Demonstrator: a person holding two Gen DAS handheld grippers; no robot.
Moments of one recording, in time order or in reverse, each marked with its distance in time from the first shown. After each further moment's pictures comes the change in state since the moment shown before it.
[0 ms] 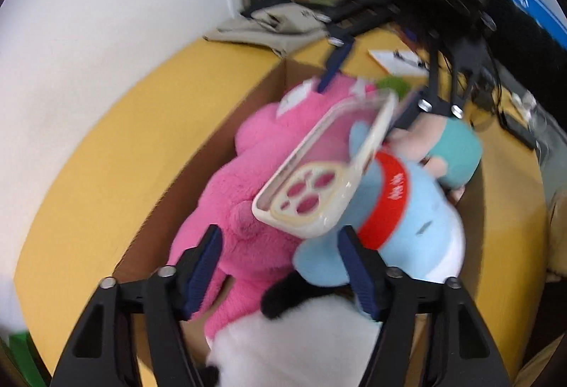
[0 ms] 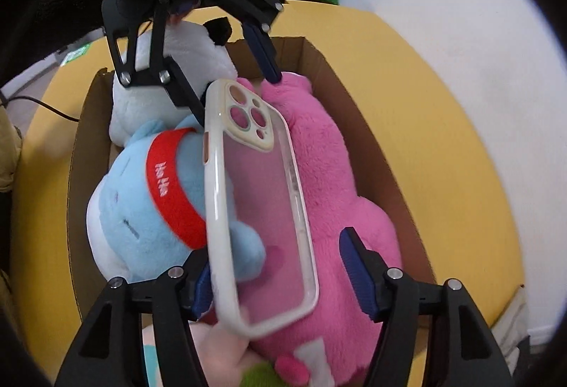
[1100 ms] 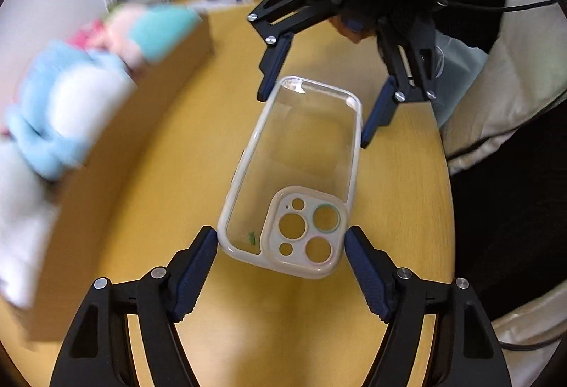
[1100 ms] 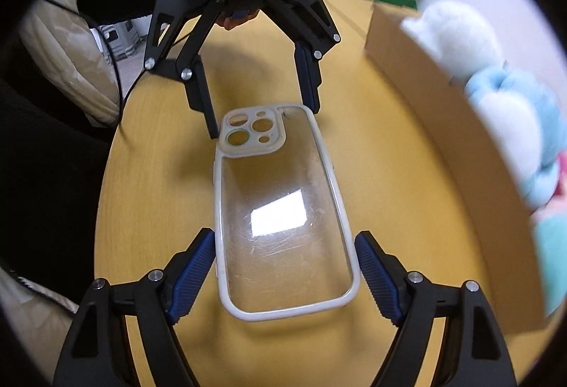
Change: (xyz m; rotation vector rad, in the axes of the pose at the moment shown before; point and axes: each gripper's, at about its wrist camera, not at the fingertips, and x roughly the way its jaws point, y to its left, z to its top) left arm -0.044 -0.268 -0.145 0.209 0.054 -0.246; right arm -0.017 0.318 -0.092 -0.064 -0.082 0.128
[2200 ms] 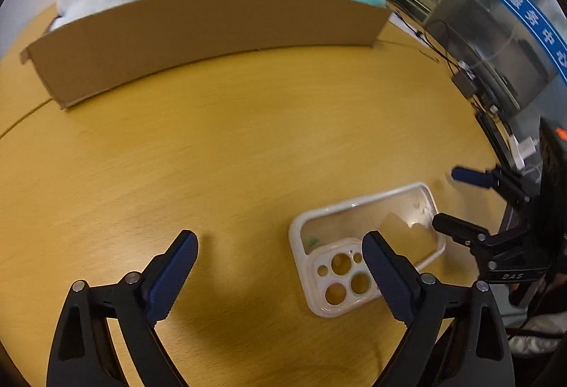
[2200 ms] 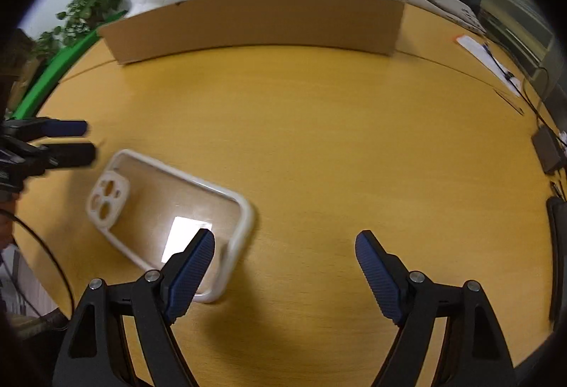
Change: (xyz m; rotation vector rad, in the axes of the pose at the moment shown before) left arm 0.056 -0.023 -0.060 -0.839 -0.041 0.223; right arm 0.011 0.067 -0.060 1.083 0.022 -0.478
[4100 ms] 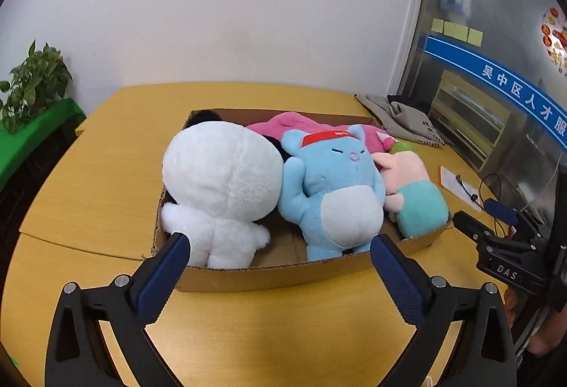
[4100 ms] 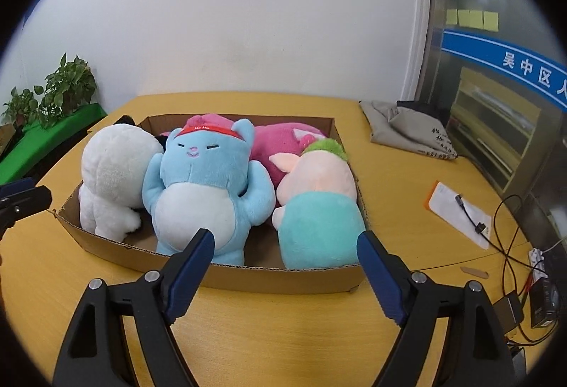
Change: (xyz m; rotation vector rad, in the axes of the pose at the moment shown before) left arm -0.108 0.052 0.119 -0.193 -0.495 0.271; right arm -0.034 -0.025 0.192 0.063 -0.392 -0.208
